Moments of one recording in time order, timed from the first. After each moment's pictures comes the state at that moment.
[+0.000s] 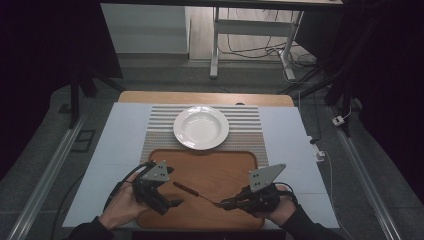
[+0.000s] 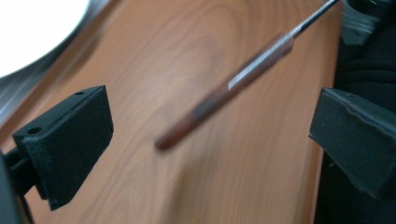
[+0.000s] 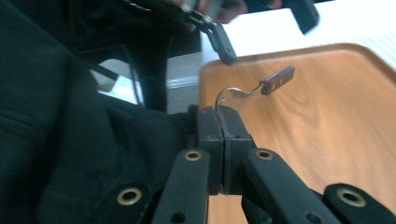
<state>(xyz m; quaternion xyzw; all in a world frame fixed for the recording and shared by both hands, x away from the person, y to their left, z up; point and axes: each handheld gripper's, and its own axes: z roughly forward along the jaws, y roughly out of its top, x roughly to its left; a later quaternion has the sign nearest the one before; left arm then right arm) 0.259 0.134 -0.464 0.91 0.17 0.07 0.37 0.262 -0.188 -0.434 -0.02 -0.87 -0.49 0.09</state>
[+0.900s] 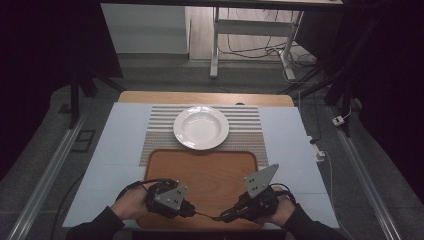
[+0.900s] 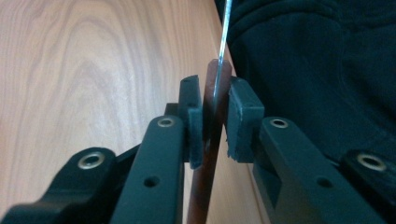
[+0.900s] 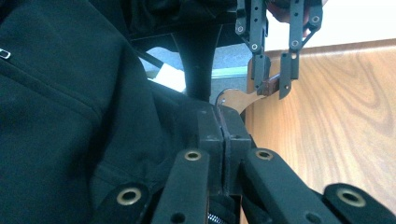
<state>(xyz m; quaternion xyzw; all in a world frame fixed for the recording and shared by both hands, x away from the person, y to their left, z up) 0.244 0.105 -0.467 0.94 -0.09 0.03 0.33 0.260 -0.183 -0.438 0.04 -0.86 -0.47 0.17</state>
